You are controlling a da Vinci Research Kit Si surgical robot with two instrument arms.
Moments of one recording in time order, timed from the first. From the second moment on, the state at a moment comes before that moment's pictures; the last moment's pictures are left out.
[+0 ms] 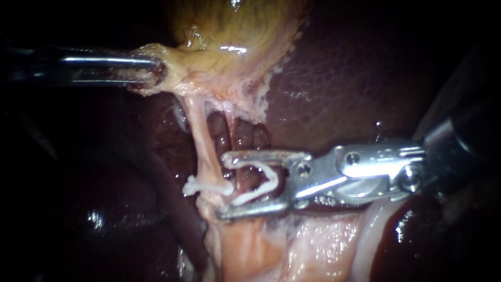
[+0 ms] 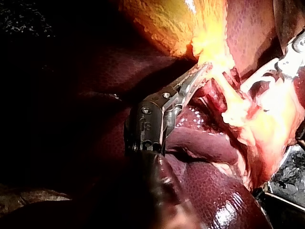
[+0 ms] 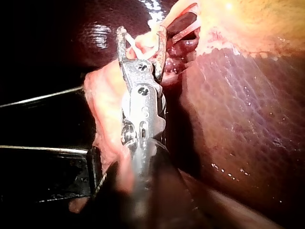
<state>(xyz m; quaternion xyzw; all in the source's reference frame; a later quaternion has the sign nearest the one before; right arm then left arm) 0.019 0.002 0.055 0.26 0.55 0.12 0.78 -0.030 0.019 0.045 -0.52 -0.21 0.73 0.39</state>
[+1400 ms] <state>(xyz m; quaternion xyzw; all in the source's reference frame) 0.026 -0.001 0.055 0.37 0.59 0.15 0.71 -0.030 0.019 0.045 -0.52 -0.21 0.73 0.39</state>
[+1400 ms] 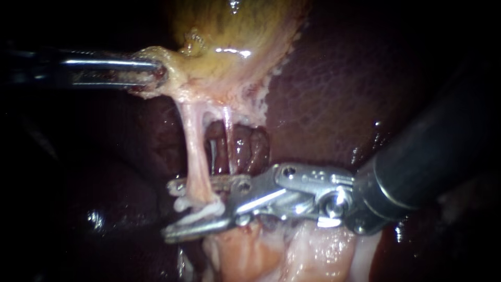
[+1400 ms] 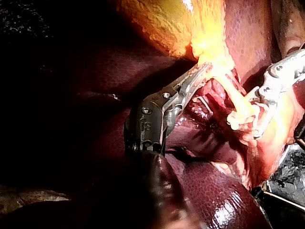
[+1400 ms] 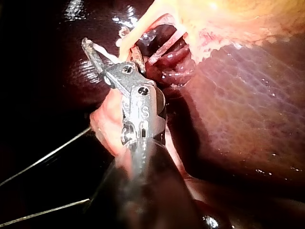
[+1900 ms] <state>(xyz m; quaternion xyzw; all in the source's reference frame) 0.026 -0.001 0.054 0.37 0.59 0.15 0.70 -0.030 0.019 0.045 -0.52 -0.21 0.73 0.39</state>
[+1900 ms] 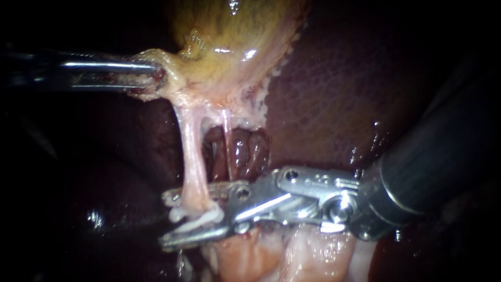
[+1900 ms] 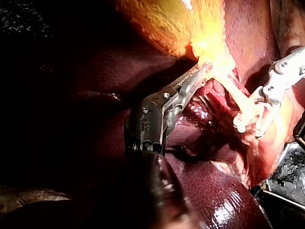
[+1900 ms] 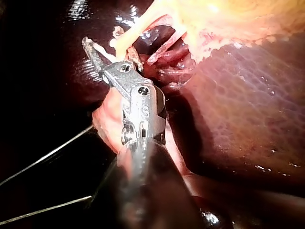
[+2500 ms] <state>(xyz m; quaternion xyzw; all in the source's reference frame) 0.025 -0.001 0.055 0.41 0.57 0.16 0.70 -0.031 0.019 0.045 -0.52 -0.21 0.73 0.39</state>
